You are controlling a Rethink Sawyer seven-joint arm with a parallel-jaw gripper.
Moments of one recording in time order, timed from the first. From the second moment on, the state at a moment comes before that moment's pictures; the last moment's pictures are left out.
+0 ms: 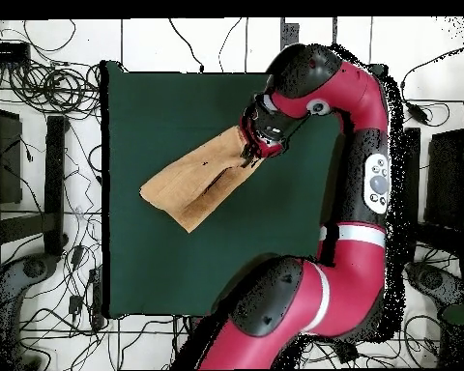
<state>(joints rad) -0.39 -0.09 0.45 0.55 -0.18 1.93 2.86</state>
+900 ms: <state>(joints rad) -0.88 -0.63 0.42 1.50 -0.54 1.41 2.35</state>
